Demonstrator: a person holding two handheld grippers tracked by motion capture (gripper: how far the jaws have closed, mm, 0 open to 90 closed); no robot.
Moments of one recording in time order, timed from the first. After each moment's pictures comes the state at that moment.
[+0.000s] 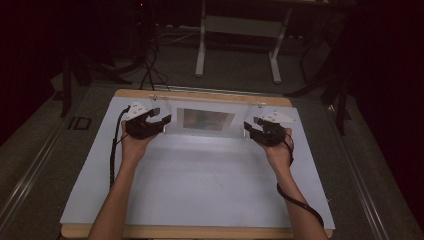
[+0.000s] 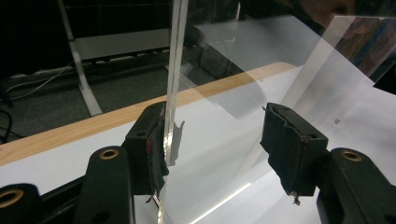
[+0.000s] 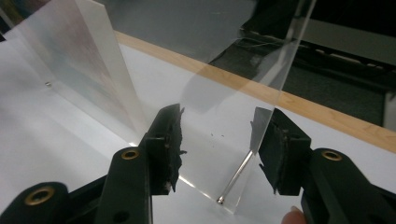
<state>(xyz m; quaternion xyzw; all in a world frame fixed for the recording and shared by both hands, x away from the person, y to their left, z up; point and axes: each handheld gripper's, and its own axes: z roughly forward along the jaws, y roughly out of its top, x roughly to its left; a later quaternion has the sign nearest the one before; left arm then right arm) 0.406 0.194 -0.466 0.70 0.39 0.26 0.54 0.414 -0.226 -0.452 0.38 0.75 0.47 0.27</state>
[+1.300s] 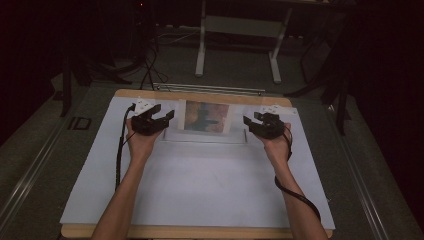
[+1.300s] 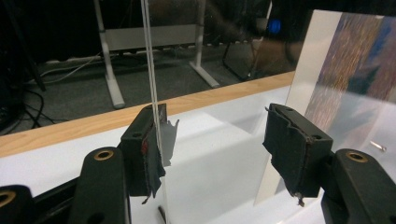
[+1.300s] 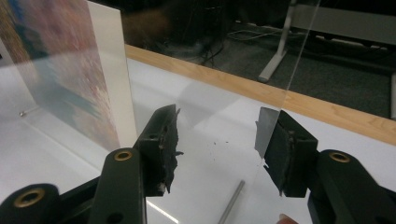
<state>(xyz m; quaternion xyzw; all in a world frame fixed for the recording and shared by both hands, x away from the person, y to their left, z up) 0.412 0.176 -0.459 0.68 0.45 0.28 0.52 0.433 -0.225 -0.445 0.41 0.74 0.47 0.24</state>
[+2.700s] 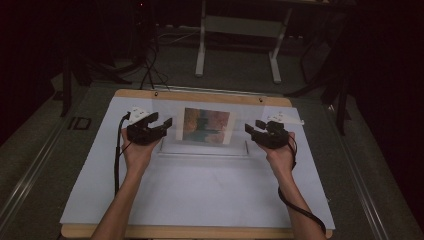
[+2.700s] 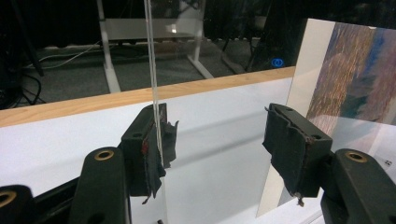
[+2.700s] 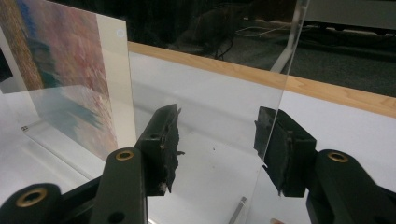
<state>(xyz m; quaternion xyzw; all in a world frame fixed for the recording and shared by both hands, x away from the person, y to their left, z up) 0.371 0.174 -0.449 0.67 0.46 0.26 0.51 0.394 -0.229 -0.438 0.43 0.73 0.48 0.22</state>
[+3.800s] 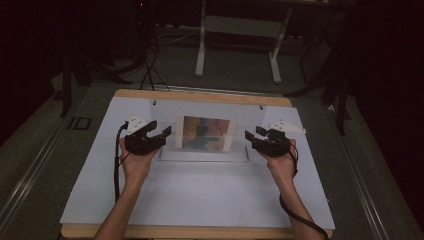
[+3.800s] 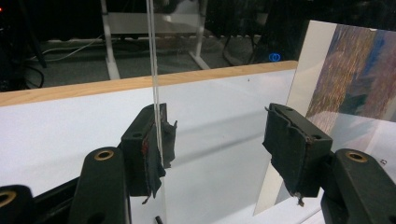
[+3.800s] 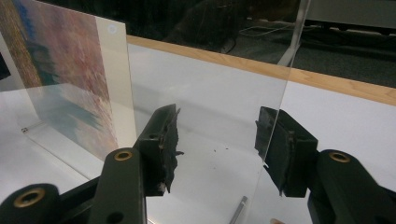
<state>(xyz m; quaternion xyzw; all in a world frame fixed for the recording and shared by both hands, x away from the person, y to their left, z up) 0.343 0.172 -0.453 0.67 0.48 0.26 0.51 0.373 -0.231 -0.444 0.42 0.73 0.49 0.22</state>
